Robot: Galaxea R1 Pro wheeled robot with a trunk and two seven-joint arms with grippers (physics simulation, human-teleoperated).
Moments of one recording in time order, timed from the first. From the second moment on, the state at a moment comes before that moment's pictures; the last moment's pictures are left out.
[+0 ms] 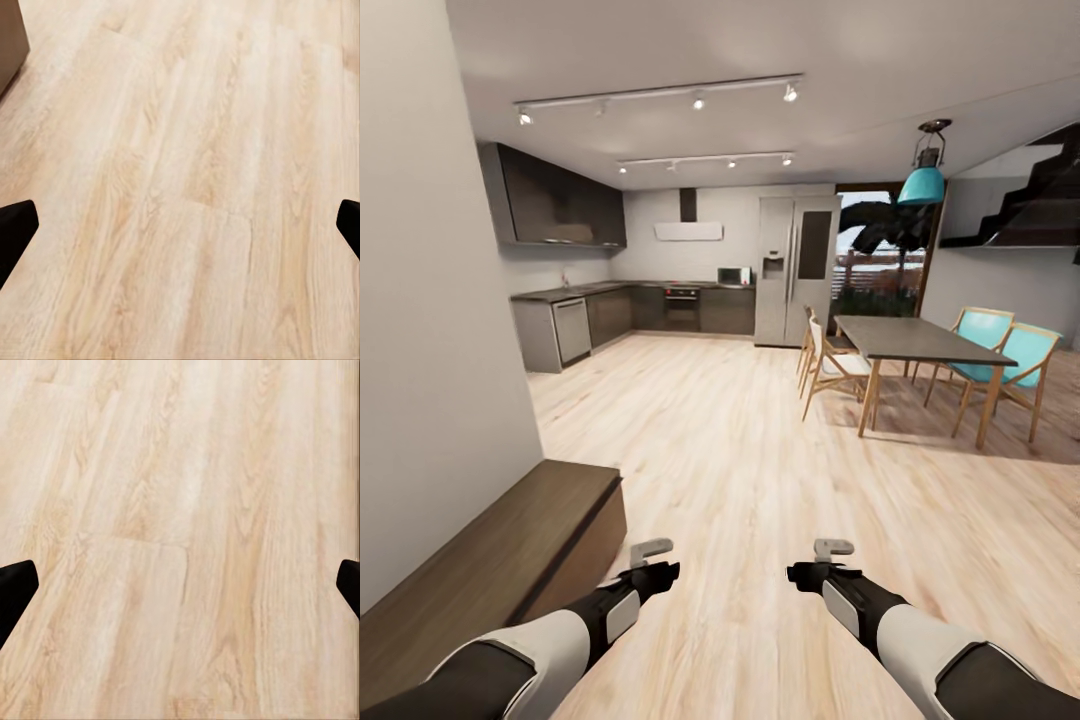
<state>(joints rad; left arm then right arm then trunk) -0.81 -0.13 -0.29 0.00 0.51 -0.06 -0.01 -0.79 0.03 0.54 -0.12 -0.58 0.12 -0.07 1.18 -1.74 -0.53</state>
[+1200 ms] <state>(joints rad) -0.81 -0.12 -0.29 0.04 0.51 -0.05 -0.01 -0.70 0.01 0.54 -0.02 -0.58 0.11 -0.07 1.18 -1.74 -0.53</state>
